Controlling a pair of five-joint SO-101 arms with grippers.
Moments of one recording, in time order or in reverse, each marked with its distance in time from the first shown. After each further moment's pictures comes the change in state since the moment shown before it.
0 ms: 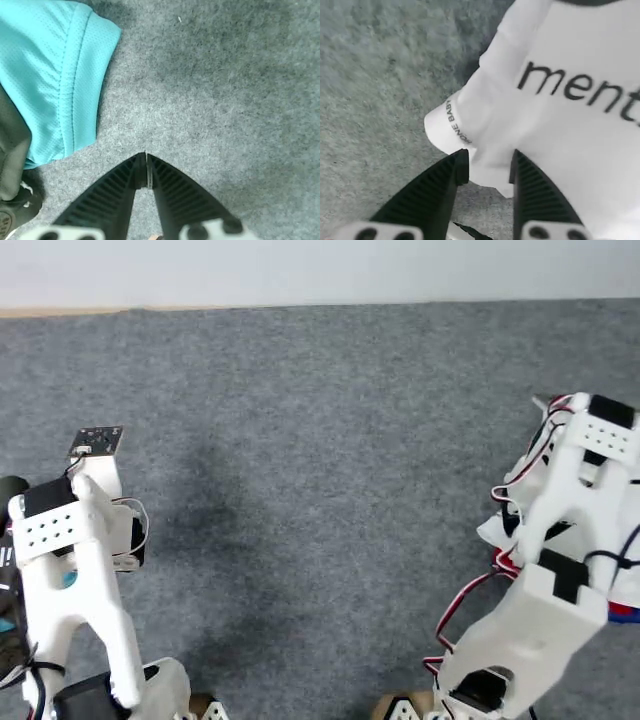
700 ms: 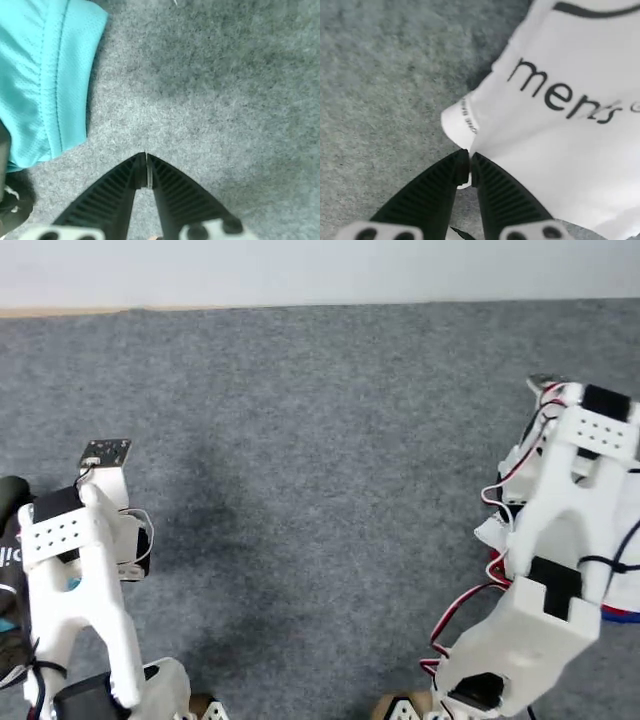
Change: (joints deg) left arm 0.0 0.0 5.3 -3.1 -1.1; right arm -3.7 -6.5 0.0 0.0 0.0
